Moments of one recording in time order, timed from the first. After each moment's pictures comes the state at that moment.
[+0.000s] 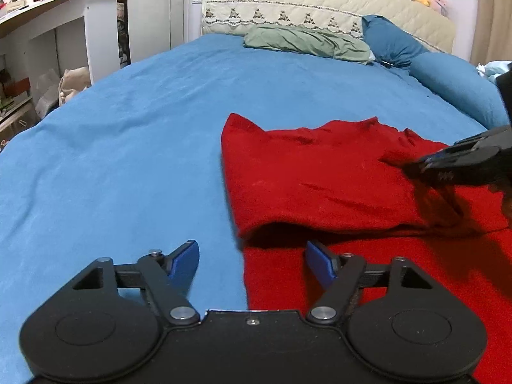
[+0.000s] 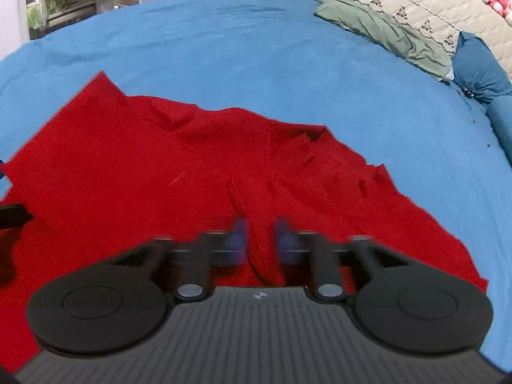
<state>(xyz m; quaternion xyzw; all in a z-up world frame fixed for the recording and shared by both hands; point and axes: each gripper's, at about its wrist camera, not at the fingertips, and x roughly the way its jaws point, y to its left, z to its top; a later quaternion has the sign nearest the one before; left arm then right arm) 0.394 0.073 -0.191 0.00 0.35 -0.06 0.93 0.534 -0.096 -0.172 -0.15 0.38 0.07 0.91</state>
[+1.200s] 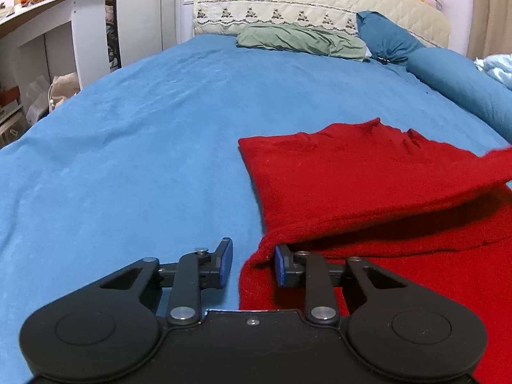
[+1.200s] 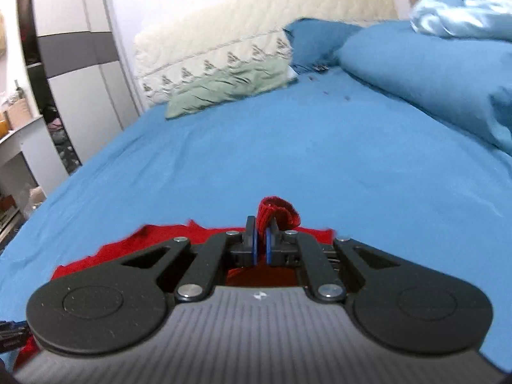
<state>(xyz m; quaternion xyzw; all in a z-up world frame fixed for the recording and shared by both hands) 0.407 0.077 -0.198 0.01 0.35 -0.07 0.93 0.430 -0.319 -0.130 0.14 0.27 -0.09 0.95</state>
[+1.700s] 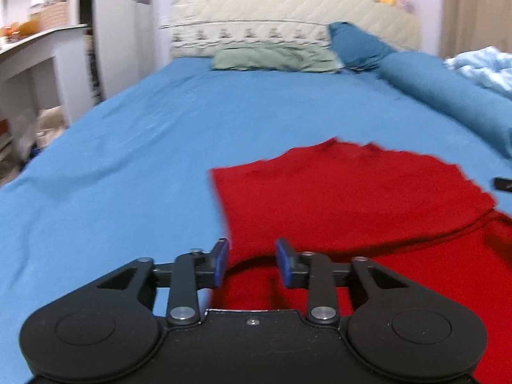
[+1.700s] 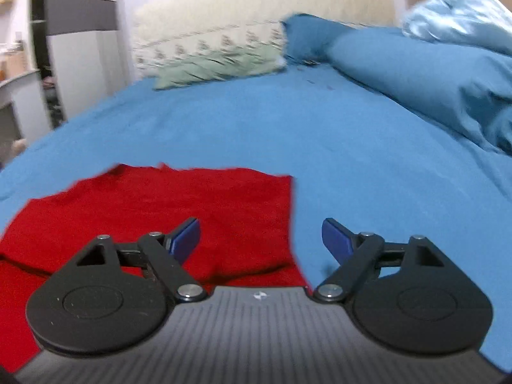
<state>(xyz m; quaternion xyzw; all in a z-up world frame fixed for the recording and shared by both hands) 0.380 0.057 -0.157 0.03 0.32 -0.13 0.94 0.385 -0.290 -0.154 0.07 0.26 -0.08 0.96</state>
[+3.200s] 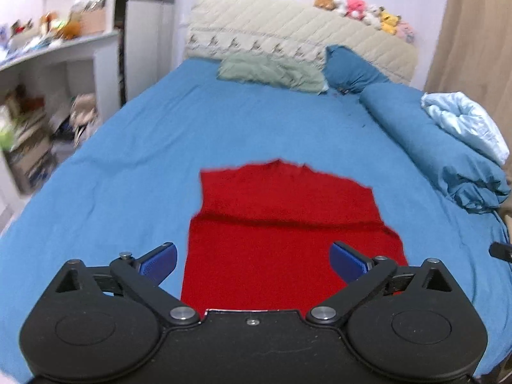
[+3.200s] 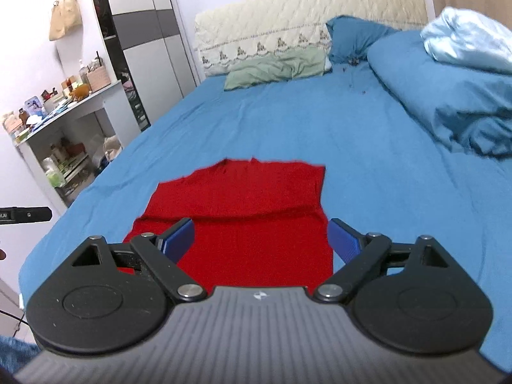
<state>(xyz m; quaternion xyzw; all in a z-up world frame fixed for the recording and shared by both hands) 0.169 0.051 0.012 -0.04 0.36 -0.10 0.93 0.130 -0.268 0.023 0.11 0.31 0.00 0.94</state>
